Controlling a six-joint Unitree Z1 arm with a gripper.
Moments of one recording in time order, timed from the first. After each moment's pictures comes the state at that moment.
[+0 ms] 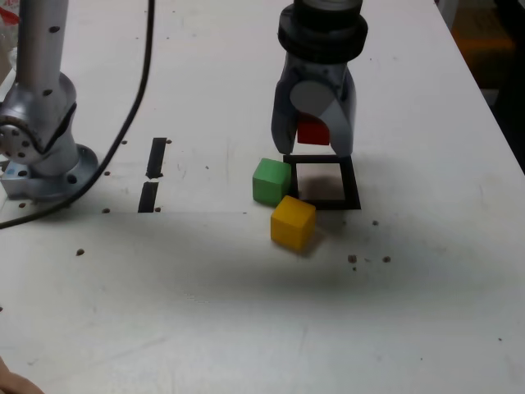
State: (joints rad) arm -0.13 1.95 -1.55 1.27 0.01 0.05
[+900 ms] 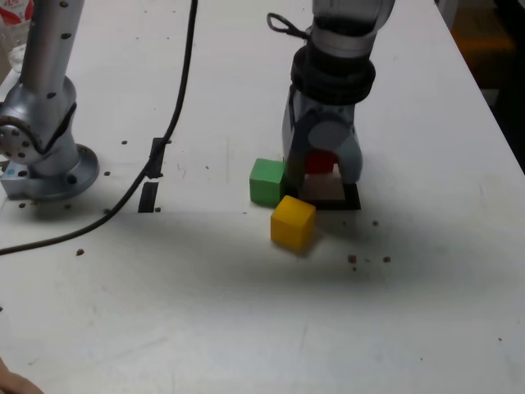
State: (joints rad) arm -0.13 2.04 -1.49 1.14 -0.01 -0.14
